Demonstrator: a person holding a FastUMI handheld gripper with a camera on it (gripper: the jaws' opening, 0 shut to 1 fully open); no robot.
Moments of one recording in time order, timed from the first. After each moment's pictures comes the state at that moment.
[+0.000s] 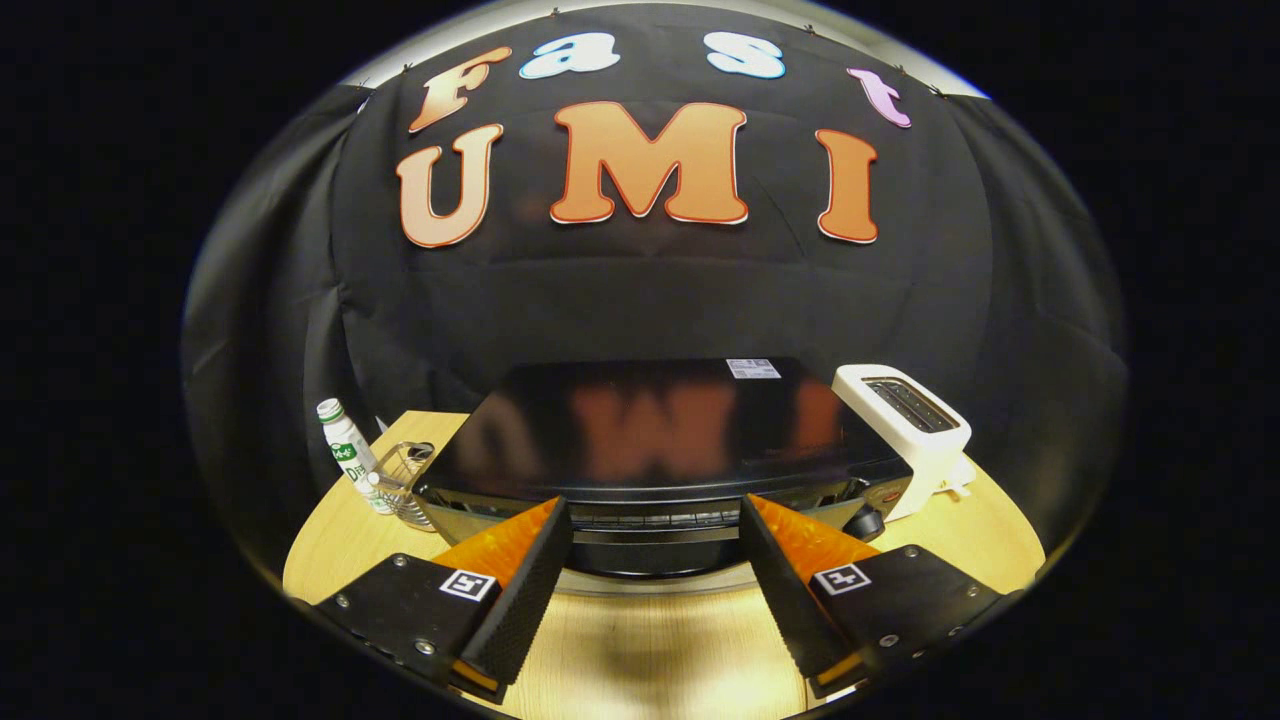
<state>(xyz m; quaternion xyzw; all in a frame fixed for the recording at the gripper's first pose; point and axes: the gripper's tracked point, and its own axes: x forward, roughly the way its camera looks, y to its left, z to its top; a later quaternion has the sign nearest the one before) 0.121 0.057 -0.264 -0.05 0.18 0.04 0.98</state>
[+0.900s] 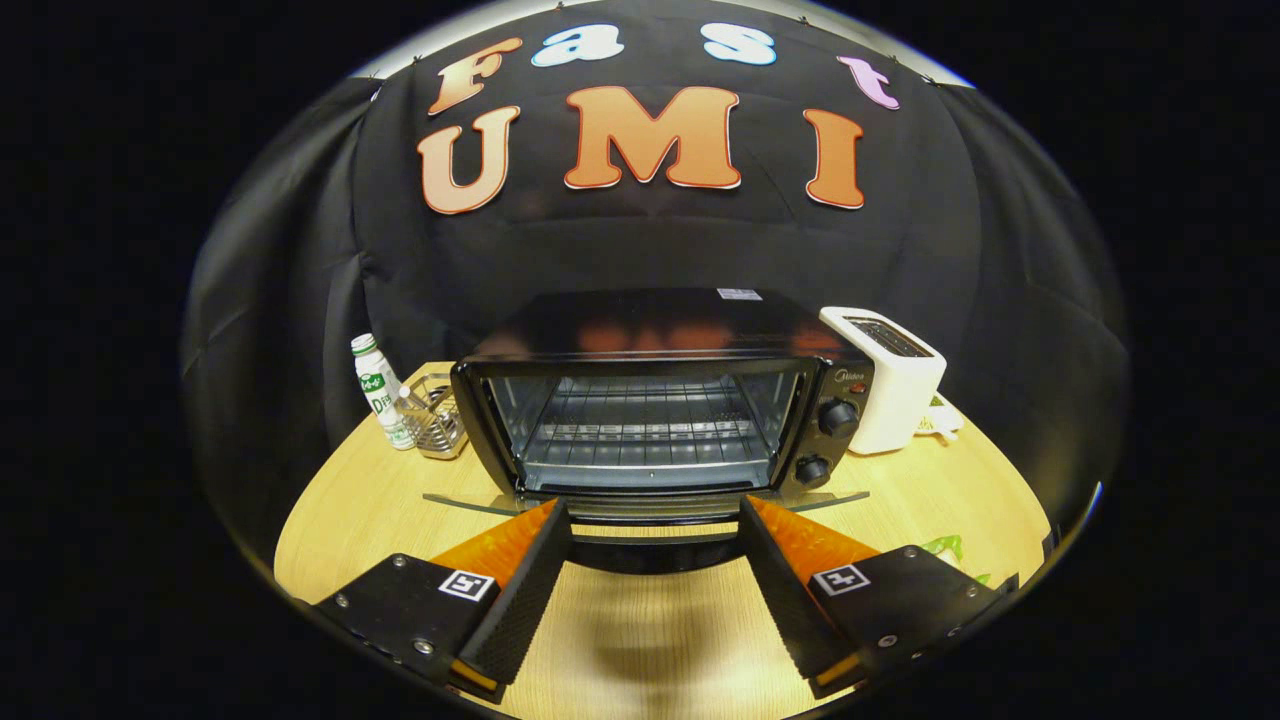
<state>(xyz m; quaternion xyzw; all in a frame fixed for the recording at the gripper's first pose) 0.034 0.038 -0.313 -0.06 0.22 0.05 0.97</state>
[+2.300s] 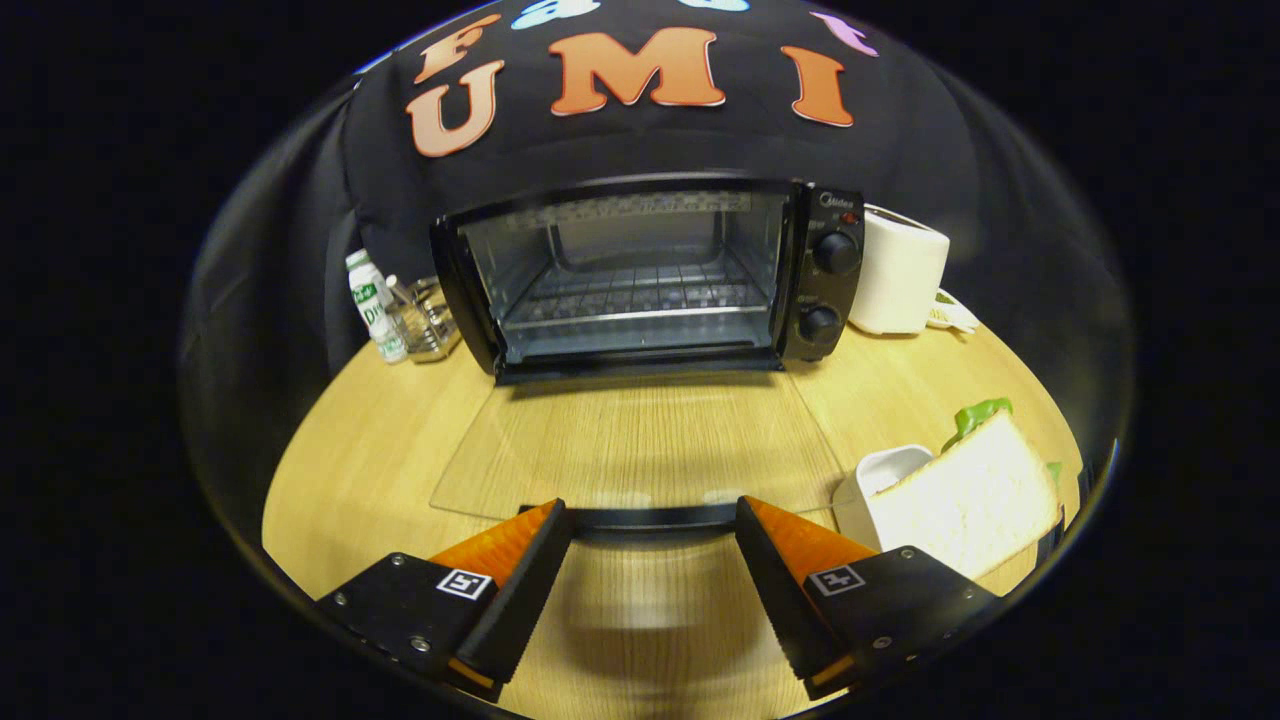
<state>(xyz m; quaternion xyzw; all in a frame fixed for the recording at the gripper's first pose) -0.017 0.008 -0.392 -0.02 0.30 0.06 0.95</state>
